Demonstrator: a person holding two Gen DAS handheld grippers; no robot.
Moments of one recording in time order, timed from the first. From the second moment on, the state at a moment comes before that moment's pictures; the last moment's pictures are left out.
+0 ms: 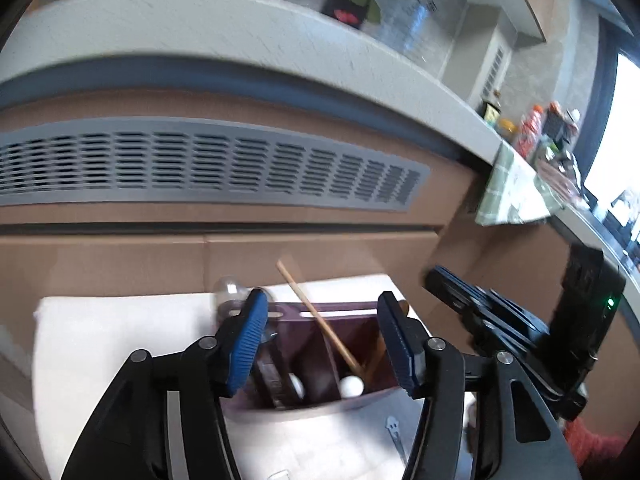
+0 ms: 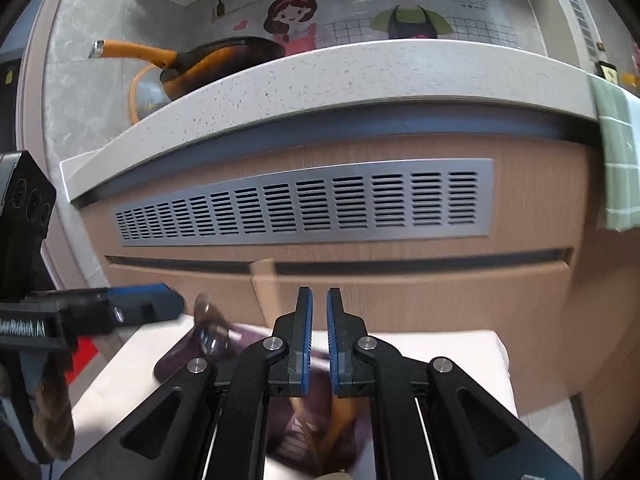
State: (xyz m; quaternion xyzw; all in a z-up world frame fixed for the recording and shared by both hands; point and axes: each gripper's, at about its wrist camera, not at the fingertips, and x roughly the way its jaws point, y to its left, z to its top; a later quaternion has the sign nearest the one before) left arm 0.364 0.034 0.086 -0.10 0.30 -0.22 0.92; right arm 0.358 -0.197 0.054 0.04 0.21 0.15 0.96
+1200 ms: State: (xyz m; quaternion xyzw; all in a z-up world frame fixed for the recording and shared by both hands) left arm 0.189 0.120 -0.054 -0.17 0.40 -0.03 0.90; right arm 0.157 -0.100 -0.075 -0.24 0.43 0.37 0.79
